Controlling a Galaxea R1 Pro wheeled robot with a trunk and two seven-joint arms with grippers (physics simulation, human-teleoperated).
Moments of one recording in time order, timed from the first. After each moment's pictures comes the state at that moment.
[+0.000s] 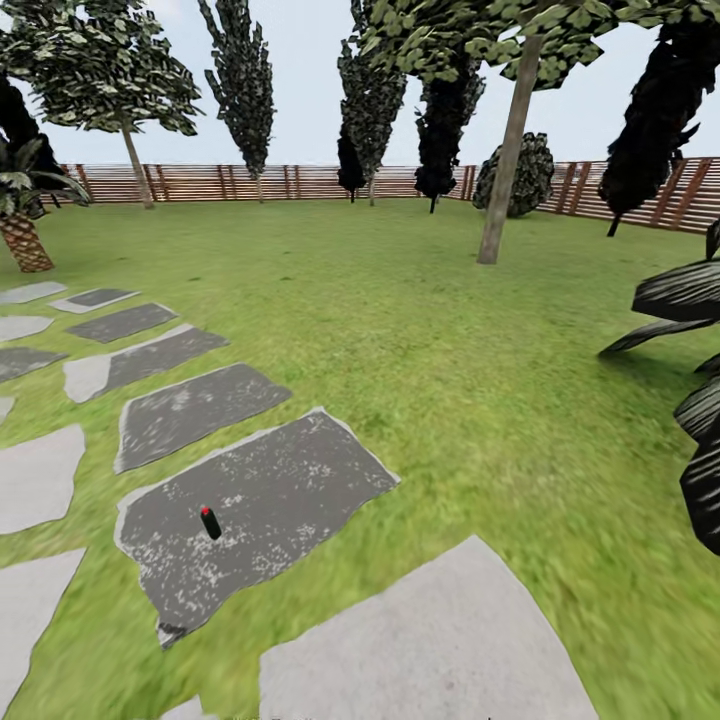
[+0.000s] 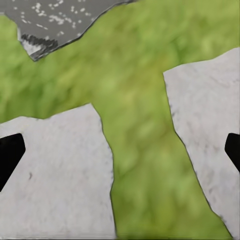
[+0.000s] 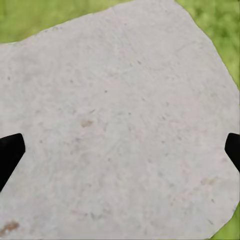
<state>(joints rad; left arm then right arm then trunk) -0.21 0.05 0.15 -0.33 -0.07 -0.33 0.03 -0.14 -0.05 -0.03 -0.42 0.01 -0.41 0.00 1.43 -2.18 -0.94</state>
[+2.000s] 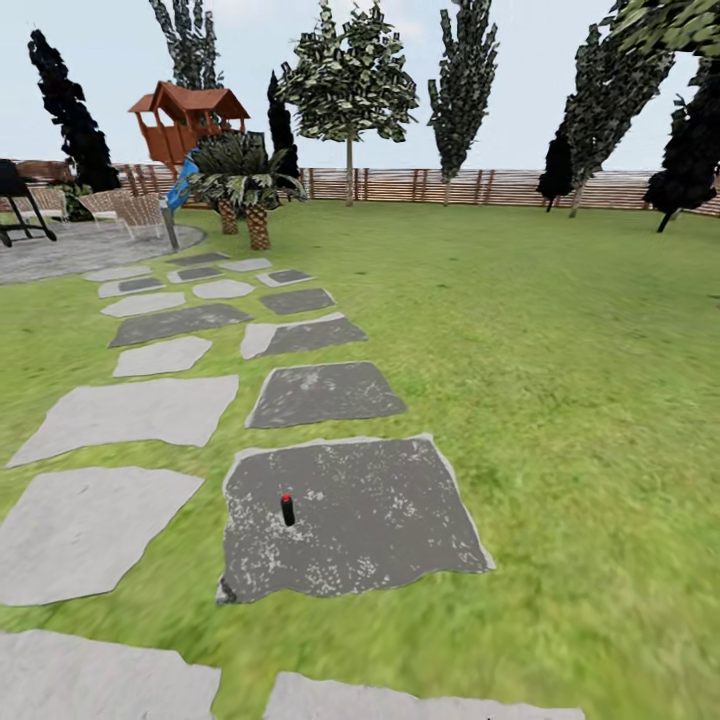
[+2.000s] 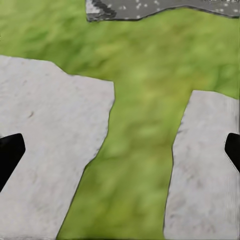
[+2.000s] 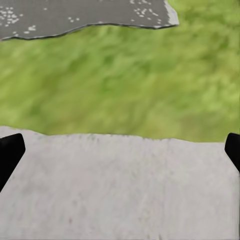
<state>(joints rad) -0.21 0.05 0.16 -0.33 -0.07 -0.32 0.03 -0.14 -0.05 -0.03 -0.42 0.01 -0.41 0.00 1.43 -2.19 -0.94</state>
